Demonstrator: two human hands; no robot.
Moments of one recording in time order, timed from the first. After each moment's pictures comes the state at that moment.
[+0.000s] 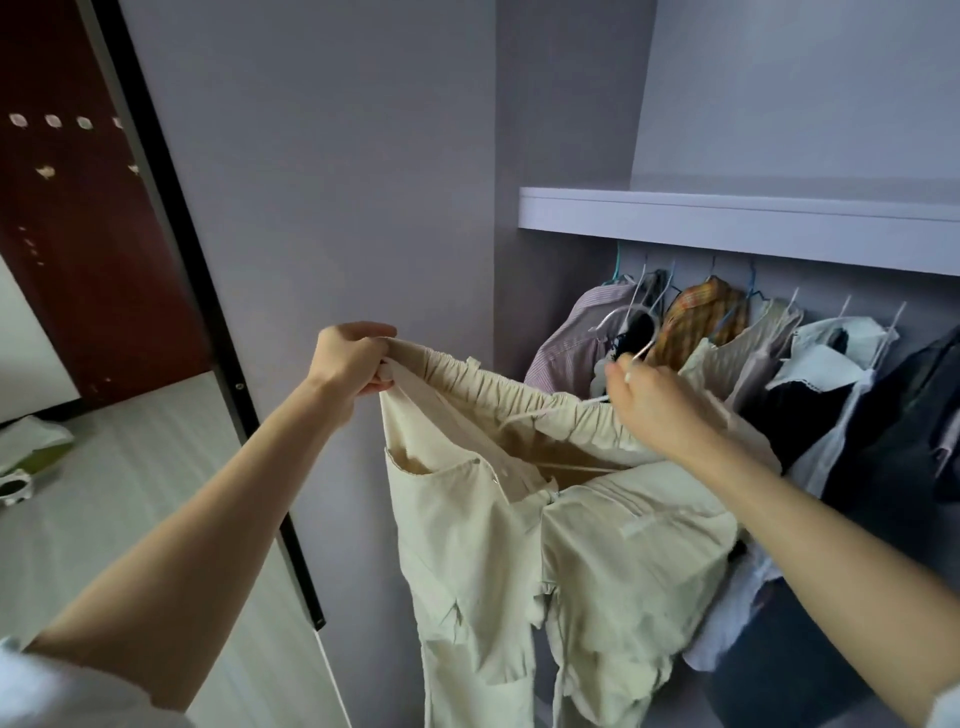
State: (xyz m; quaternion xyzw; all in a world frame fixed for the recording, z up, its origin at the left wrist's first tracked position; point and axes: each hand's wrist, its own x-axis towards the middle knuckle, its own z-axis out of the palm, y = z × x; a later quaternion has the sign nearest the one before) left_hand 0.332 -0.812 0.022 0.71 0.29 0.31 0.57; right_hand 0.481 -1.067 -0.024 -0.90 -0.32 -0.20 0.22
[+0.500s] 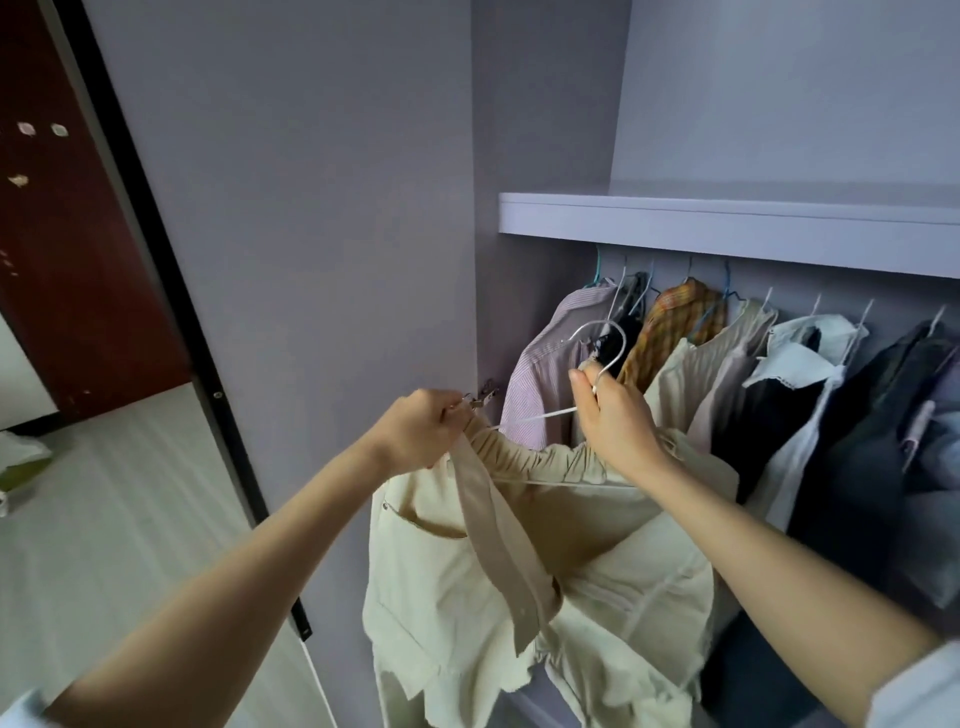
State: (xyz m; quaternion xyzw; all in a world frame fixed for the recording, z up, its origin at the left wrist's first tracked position) left_hand 0.327 -0.875 -0.007 0.95 0.09 0.12 0.28; right_hand 0.461 -1.054 -0.041 -0.85 -0.33 -0.23 0.34
